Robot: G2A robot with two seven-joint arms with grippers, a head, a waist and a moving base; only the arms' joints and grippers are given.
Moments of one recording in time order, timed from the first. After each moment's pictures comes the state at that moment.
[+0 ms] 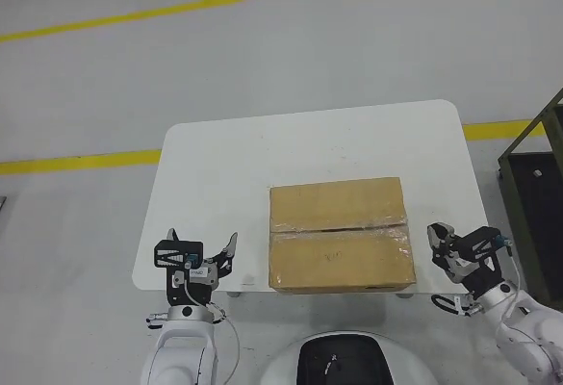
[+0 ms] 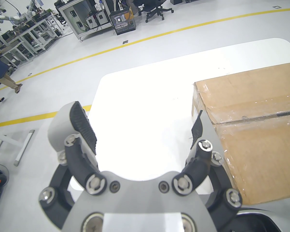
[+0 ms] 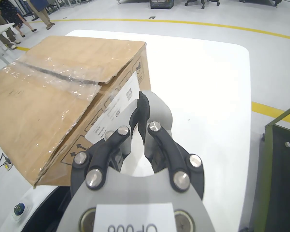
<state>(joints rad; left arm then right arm) 1.67 -1.32 -1.46 -2.24 1.67 0.11 -0.35 -1.69 -1.15 1.55 -1.87 -1.13 -0.29 0.00</state>
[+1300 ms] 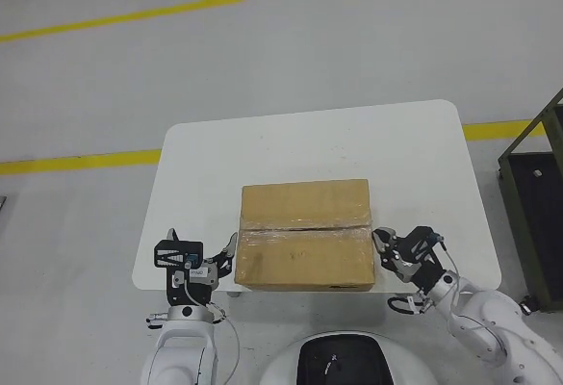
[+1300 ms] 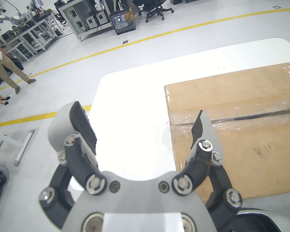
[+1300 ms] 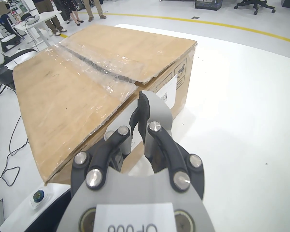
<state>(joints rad) 1.67 -1.32 -1.46 -2.24 1.67 0.11 -0.35 -1.51 -1.17 1.35 -1.77 -1.17 -0.35 0.02</state>
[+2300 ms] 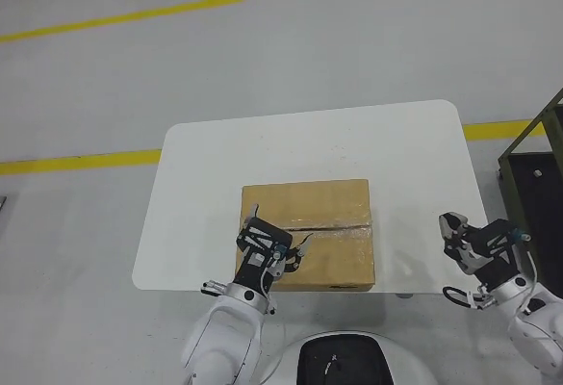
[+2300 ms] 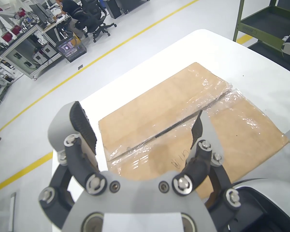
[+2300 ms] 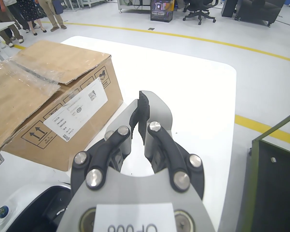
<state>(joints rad) 1.46 -1.33 -1.19 -2.21 1.76 -0.14 -0.48 -1.69 -1.14 1.64 -1.89 -1.16 -0.33 -0.03</state>
